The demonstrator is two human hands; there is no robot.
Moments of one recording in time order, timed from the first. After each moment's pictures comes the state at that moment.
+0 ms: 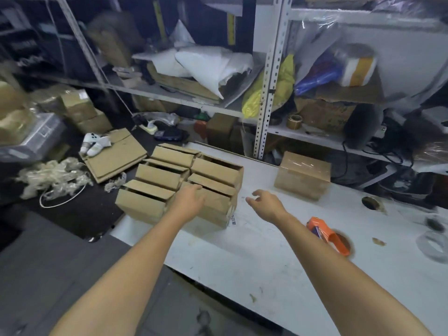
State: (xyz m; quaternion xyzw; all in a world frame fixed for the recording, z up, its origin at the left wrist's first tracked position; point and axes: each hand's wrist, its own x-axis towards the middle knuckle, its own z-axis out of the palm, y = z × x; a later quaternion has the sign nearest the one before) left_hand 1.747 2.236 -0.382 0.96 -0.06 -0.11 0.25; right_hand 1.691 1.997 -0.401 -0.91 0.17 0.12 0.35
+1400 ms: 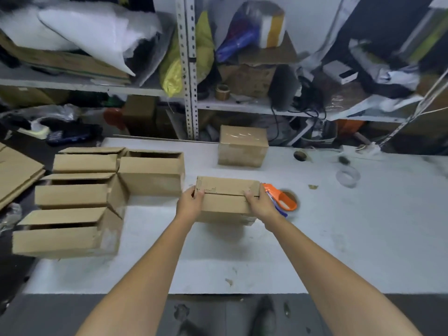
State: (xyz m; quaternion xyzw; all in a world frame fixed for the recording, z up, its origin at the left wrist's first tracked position) left_hand 1.741 2.125 -0.459 0.80 -0.07 -0.28 0.52; right_hand 1.621 1.950 -0.465 -0.71 0.41 -0.04 0.56
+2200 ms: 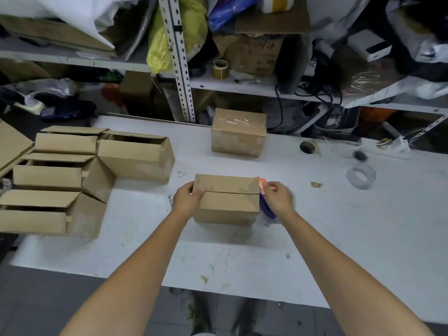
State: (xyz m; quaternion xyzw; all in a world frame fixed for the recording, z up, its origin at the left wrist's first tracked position) left_hand 1.716 2.055 -0.487 0.83 -0.01 -0.27 0.49; right_hand 1.593 1.835 -0.495 -0.75 0.46 -0.01 0.47
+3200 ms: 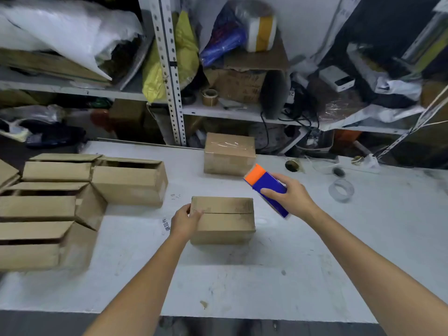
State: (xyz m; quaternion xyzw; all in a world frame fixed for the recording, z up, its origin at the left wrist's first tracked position) left_hand 1.721 2.061 -0.484 0.83 -0.02 -0.29 0.47; right_hand 1.584 1.809 -0.393 -0.83 0.33 -0.02 0.45
